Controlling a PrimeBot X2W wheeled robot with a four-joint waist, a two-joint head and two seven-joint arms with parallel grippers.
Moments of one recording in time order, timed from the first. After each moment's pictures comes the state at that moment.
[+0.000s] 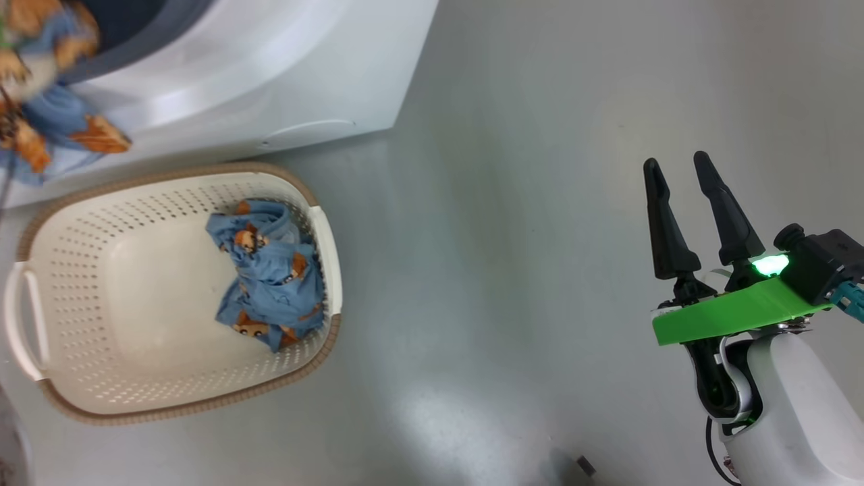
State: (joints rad) left arm -1.30 0.32 -0.02 0.98 -0.16 -0.02 -0.26; right arm -0.36 -0.14 0.14 0.19 0.47 0.13 -0.25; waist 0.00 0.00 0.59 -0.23
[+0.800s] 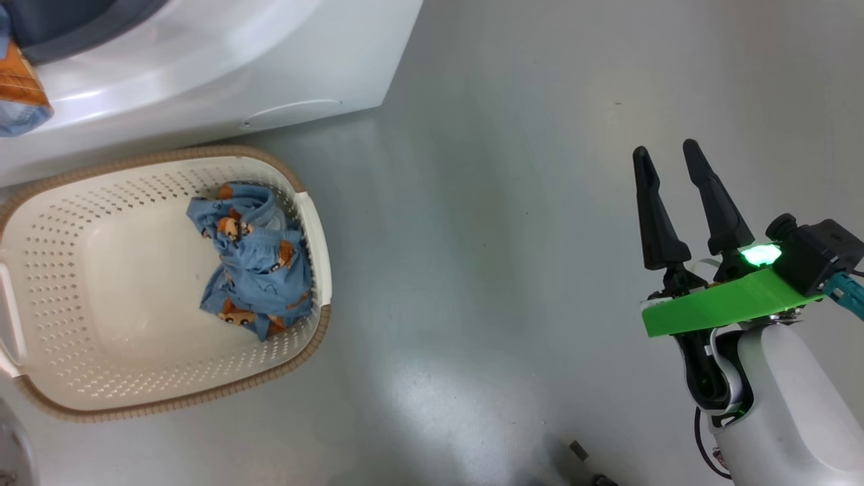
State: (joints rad) left arm -1.25 0.33 0.06 0.74 -0.10 -0.02 -0.26; right arm -0.39 -0.12 0.16 0.19 0.47 0.13 -0.25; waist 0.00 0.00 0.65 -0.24
